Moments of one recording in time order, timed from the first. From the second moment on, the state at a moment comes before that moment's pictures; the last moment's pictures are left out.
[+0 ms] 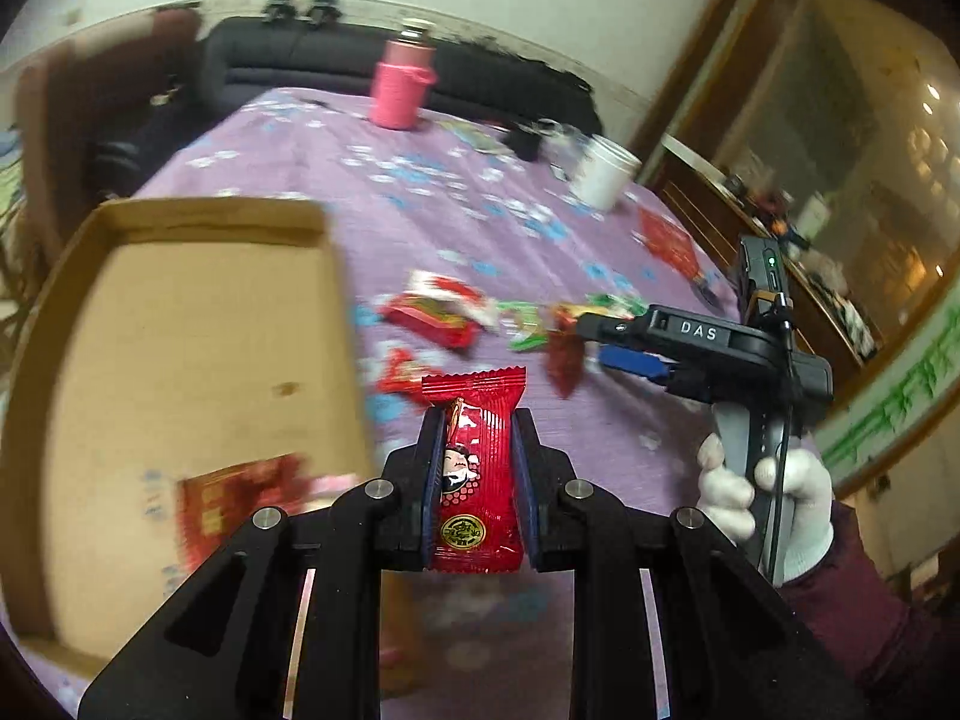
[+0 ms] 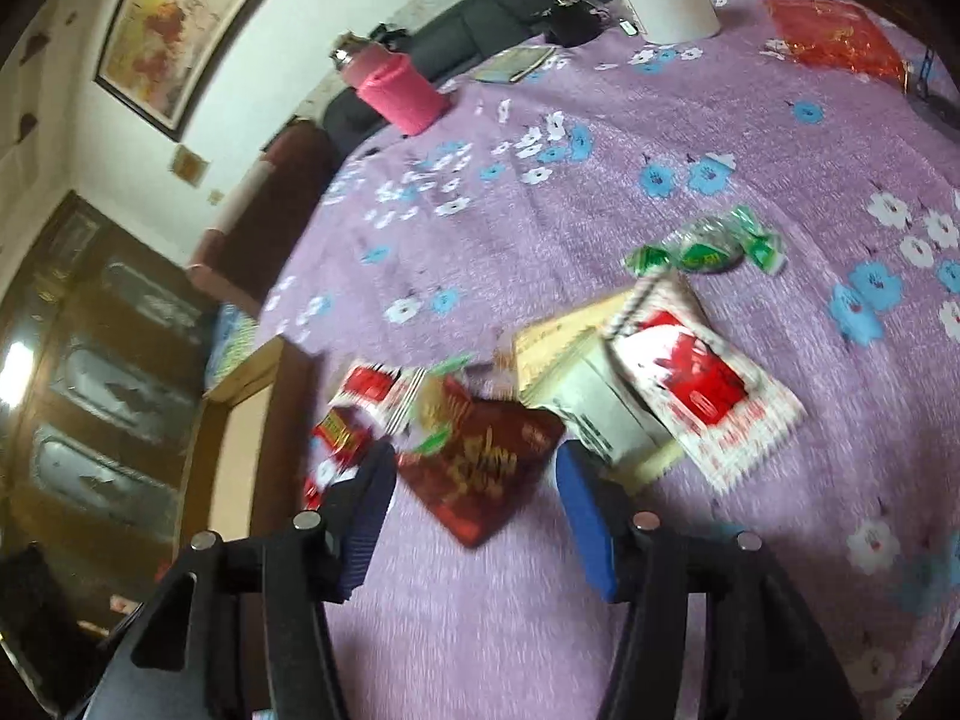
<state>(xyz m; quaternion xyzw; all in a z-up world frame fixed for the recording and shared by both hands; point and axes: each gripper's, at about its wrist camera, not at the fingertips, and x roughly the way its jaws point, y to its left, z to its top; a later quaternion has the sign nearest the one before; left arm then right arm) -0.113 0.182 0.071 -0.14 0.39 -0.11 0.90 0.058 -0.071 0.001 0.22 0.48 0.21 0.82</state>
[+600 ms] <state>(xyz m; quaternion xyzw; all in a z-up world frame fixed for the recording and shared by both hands) -0.159 0.299 0.048 -0.20 0.38 0.03 0.90 0.026 -0.046 0.021 0.17 0.47 0.19 0.85</state>
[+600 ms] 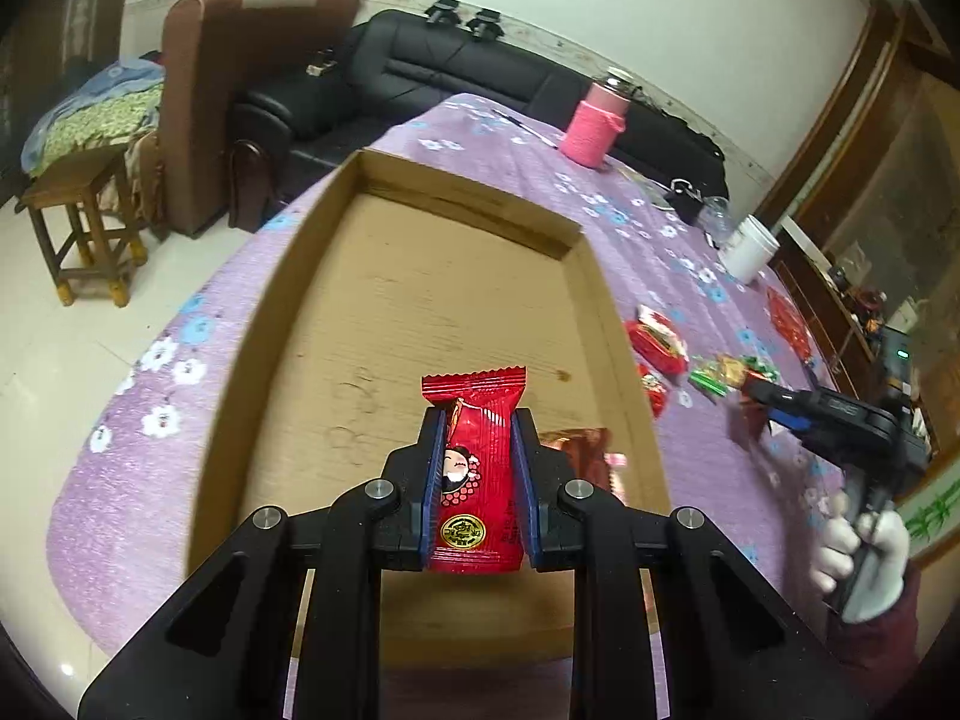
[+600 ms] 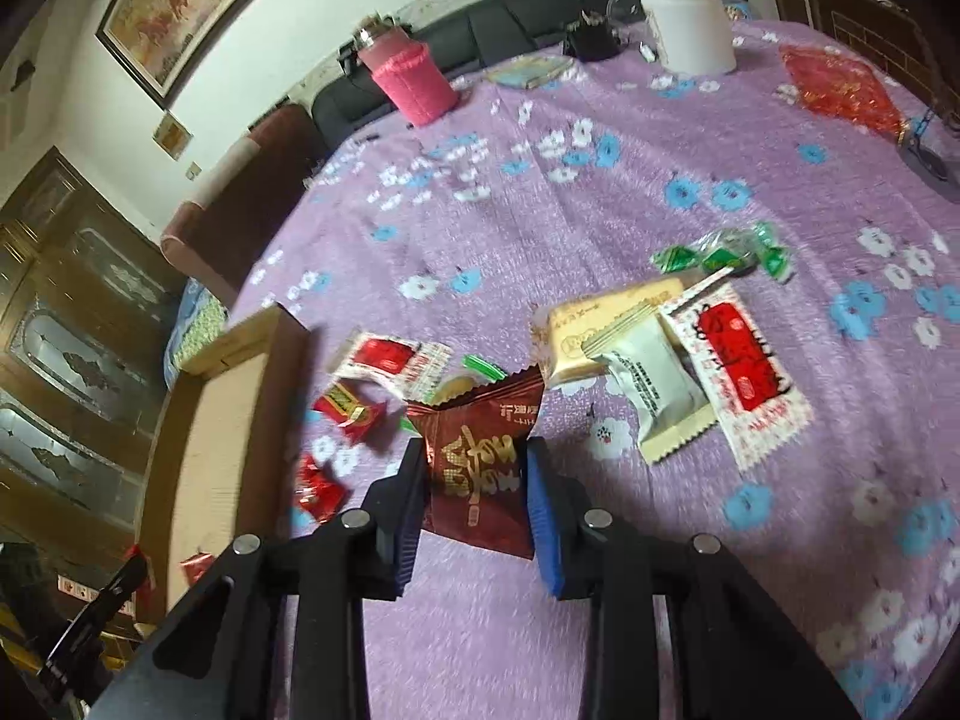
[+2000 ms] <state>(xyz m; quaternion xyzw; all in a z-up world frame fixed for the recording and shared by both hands) -0.172 0.294 0.063 -0.25 0.38 0.01 0.89 0.023 0.007 0.062 0.11 0.44 0.25 0.85</state>
